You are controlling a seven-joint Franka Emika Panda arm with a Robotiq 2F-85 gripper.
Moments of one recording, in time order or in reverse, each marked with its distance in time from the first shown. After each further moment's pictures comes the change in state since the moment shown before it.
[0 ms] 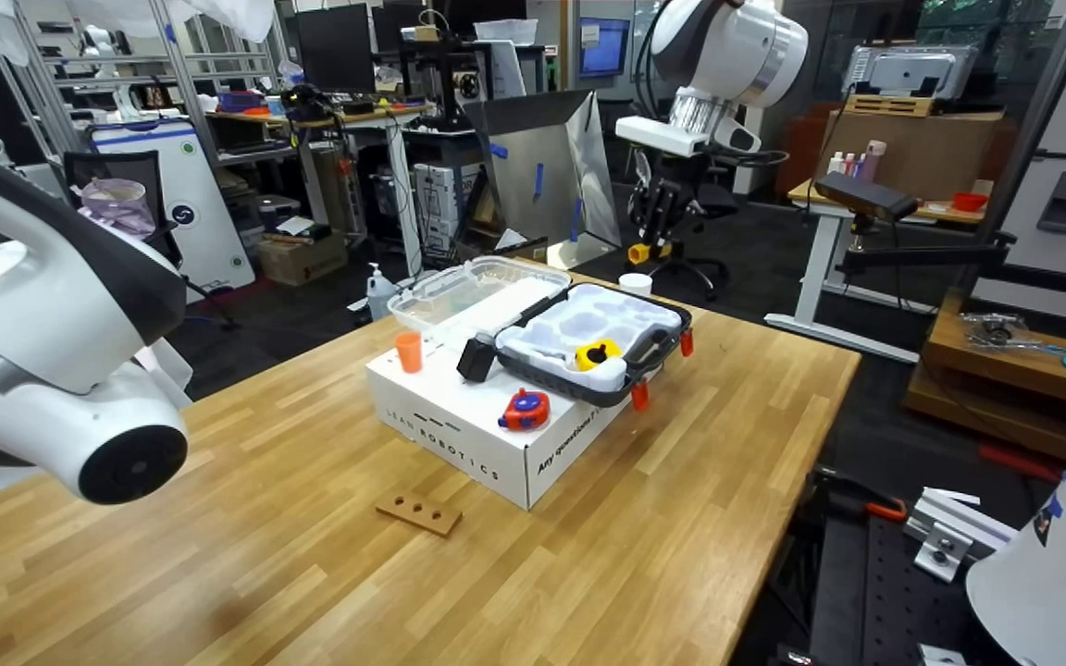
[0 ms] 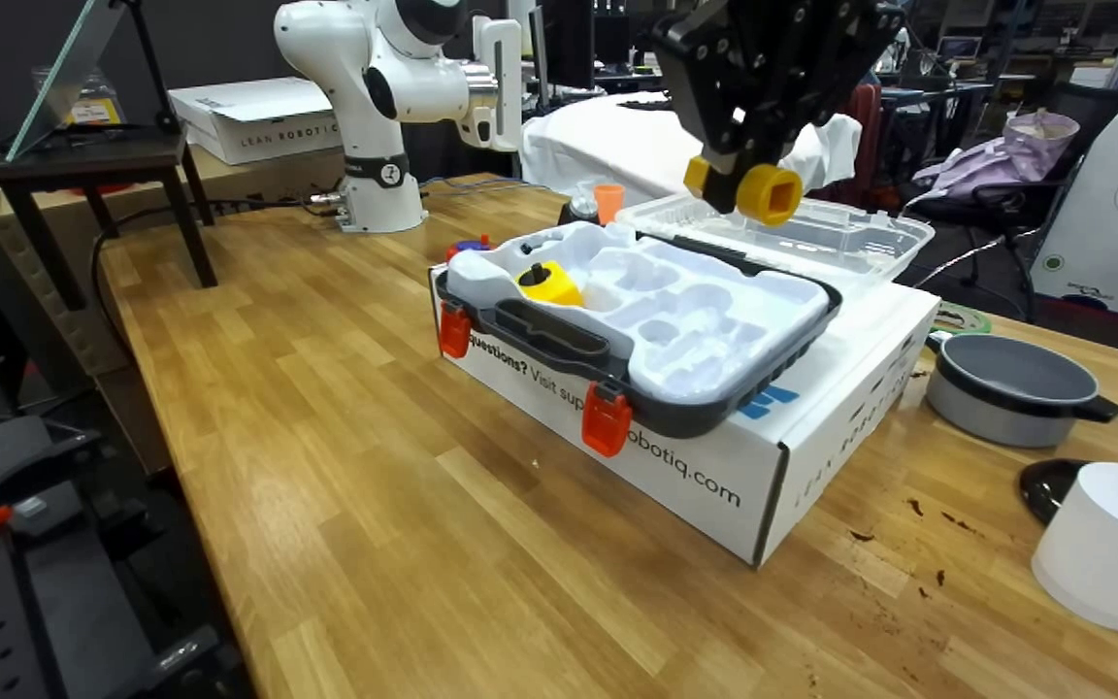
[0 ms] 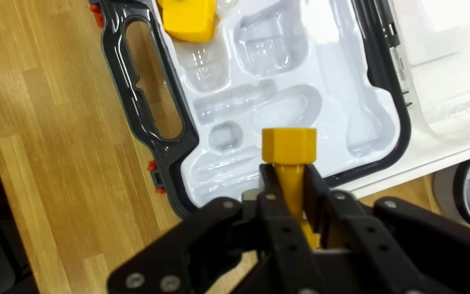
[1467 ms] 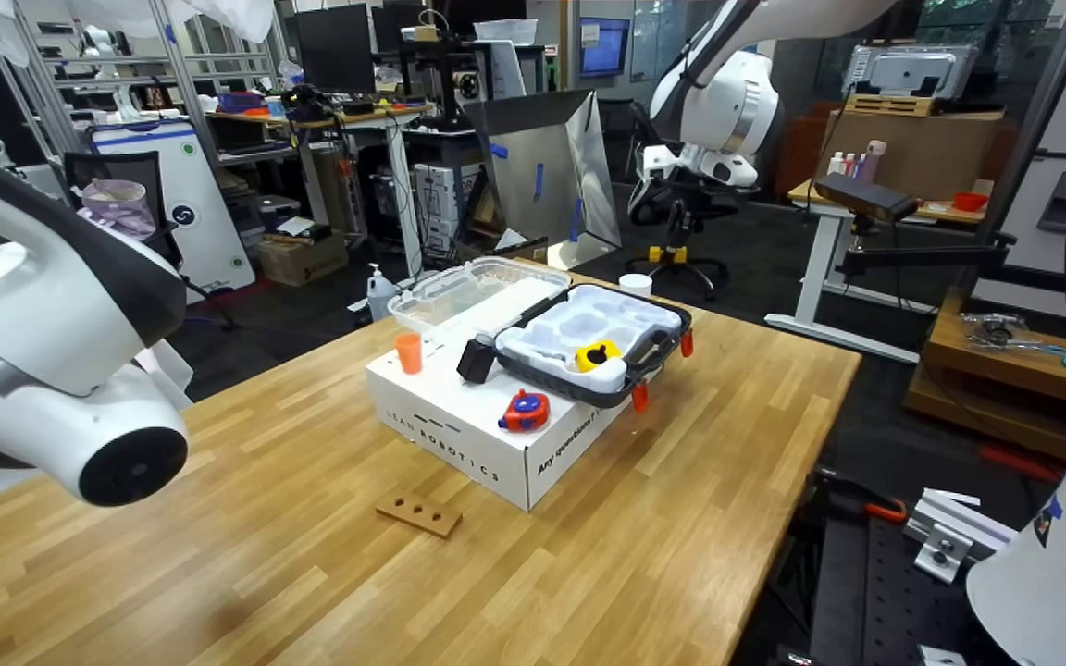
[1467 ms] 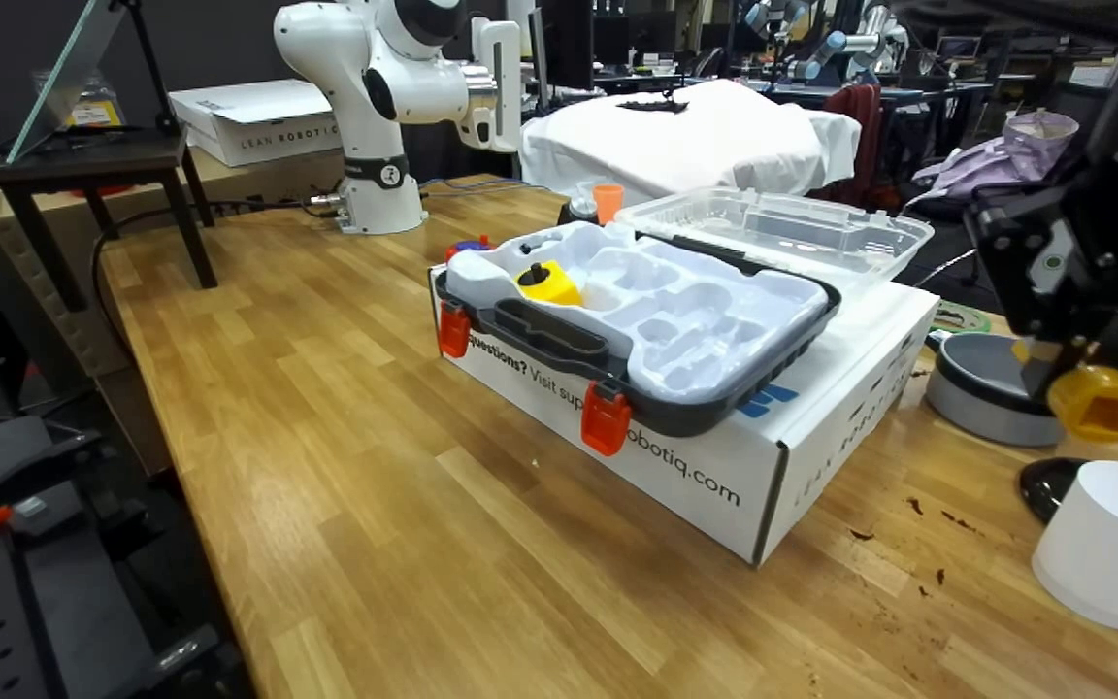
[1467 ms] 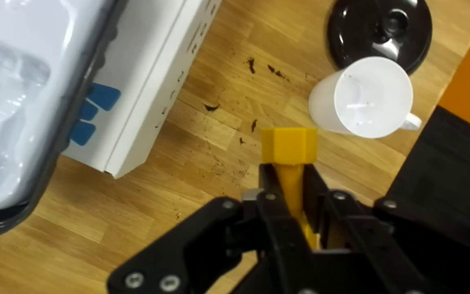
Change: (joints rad) arm -0.106 0.372 -0.071 0.290 0.109 0.173 0.571
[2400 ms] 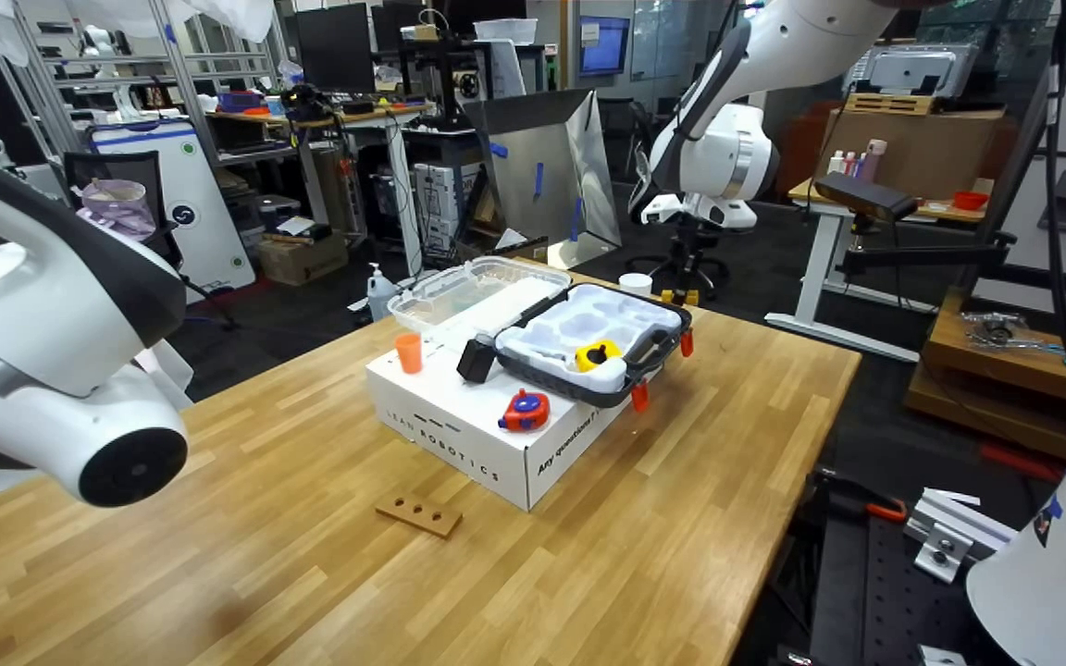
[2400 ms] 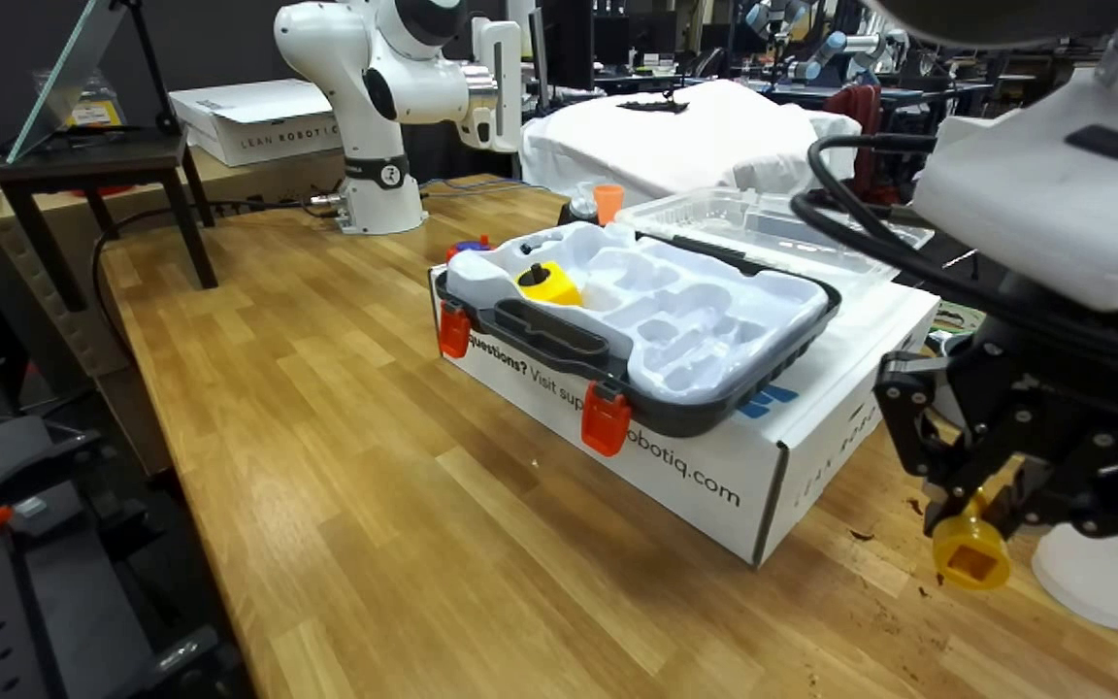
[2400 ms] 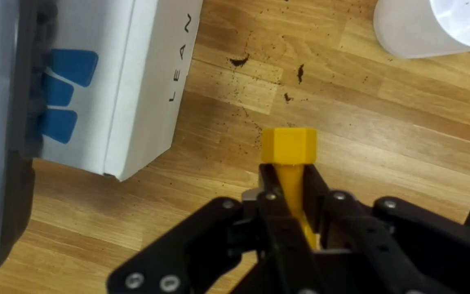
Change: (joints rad) arm -0.009 0.104 0.011 -0.032 -0.003 0.014 0.193
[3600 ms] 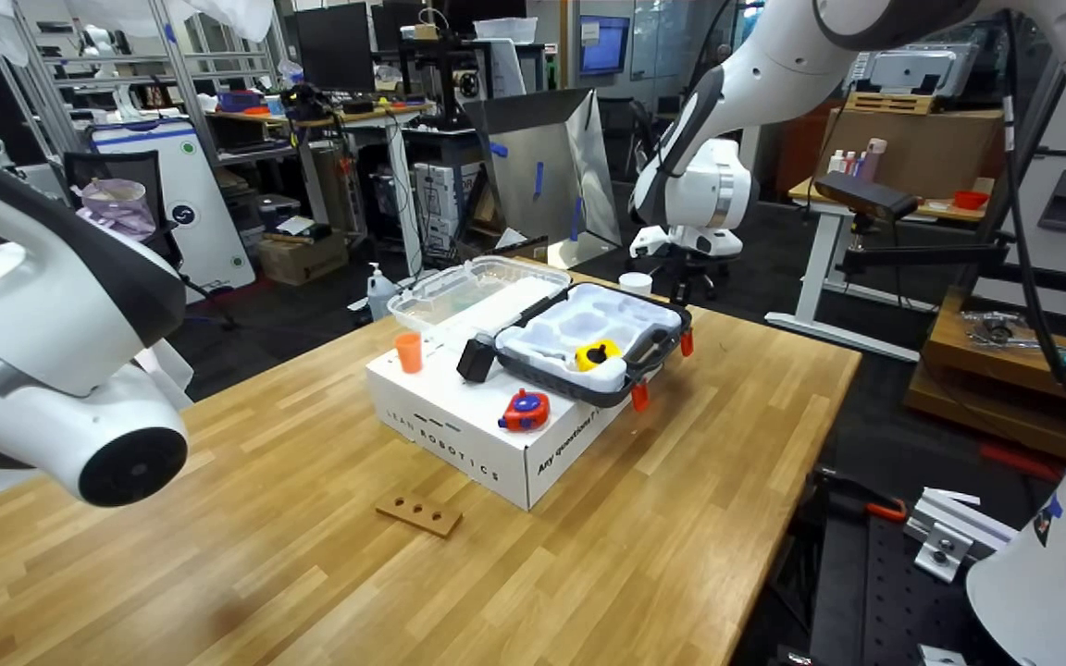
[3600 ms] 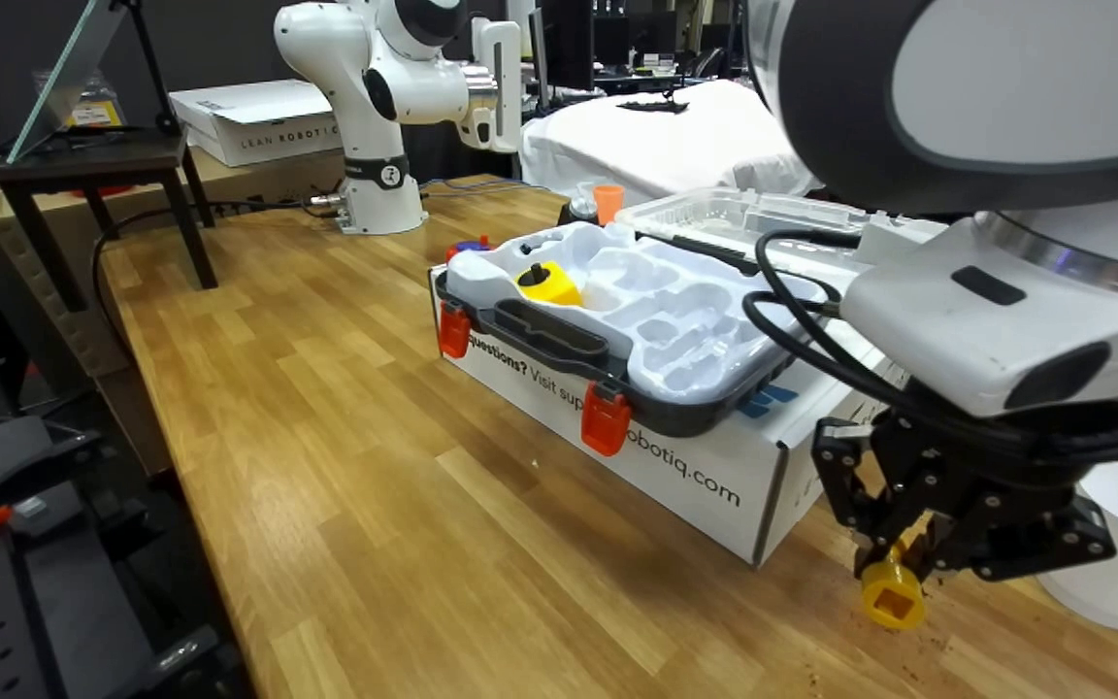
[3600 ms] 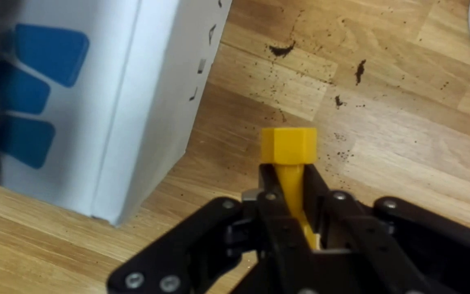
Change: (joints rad) arm 0.004 0.106 0.034 0.041 -0.038 0.001 -0.002
